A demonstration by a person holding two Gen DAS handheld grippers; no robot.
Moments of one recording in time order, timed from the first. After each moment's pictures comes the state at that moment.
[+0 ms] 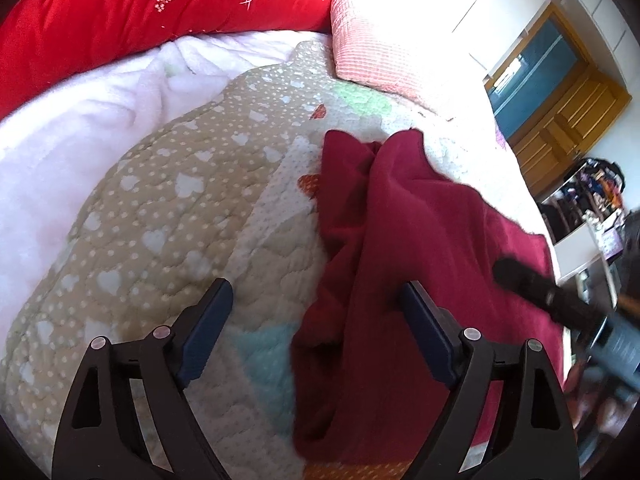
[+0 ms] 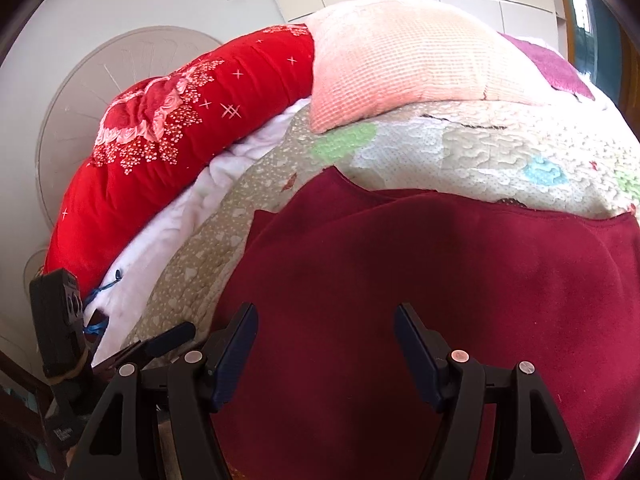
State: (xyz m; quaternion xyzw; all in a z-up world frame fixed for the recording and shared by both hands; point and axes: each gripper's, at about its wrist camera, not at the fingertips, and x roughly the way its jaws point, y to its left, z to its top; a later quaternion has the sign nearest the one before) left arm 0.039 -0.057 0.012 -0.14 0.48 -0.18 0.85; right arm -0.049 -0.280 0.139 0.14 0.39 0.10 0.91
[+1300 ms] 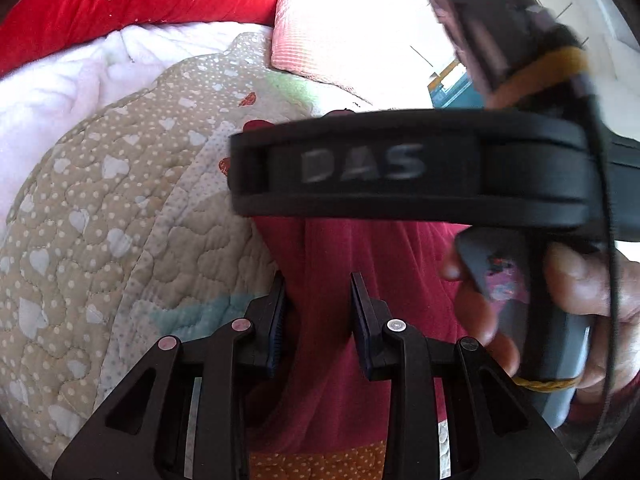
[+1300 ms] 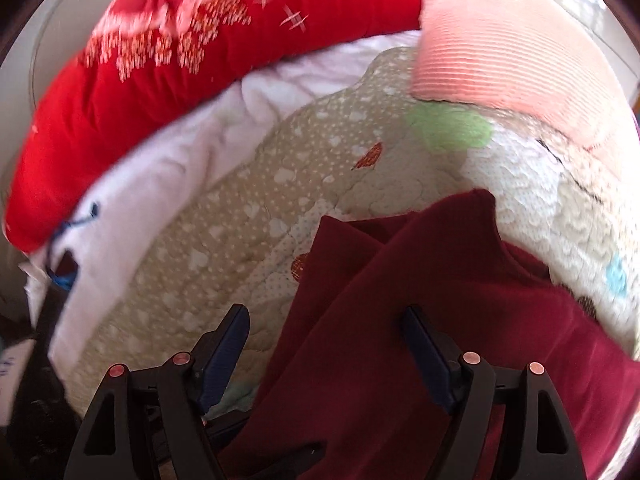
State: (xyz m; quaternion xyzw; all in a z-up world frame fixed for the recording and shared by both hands) left arm 0.007 -0.064 0.022 -0.17 0.47 -0.28 0.82; right arm 0.050 -0.181 0.139 -0.03 0.51 0.14 0.85
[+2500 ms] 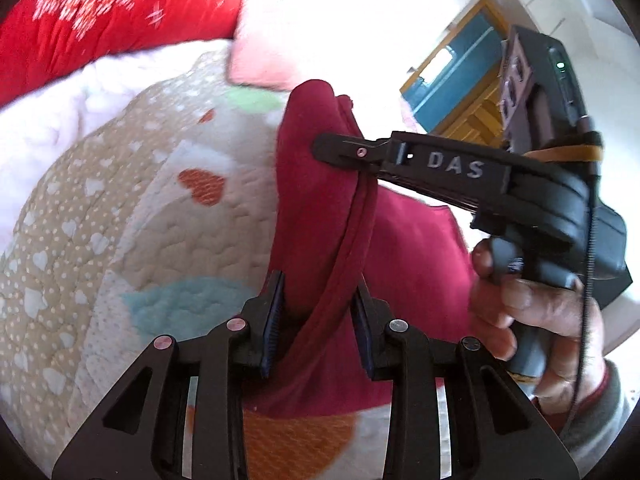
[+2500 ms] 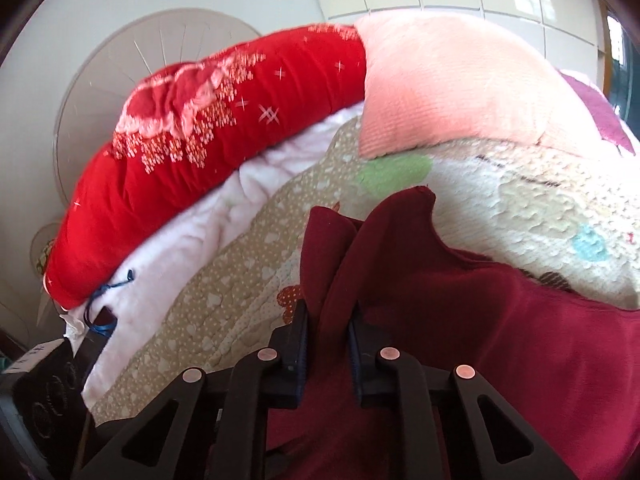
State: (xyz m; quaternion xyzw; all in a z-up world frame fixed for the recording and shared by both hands) left arm -0.042 -0.093 0.074 -0.15 0.44 -0.32 0.83; right arm -0.012 -0.245 0.170 0.09 0.37 0.15 0.91
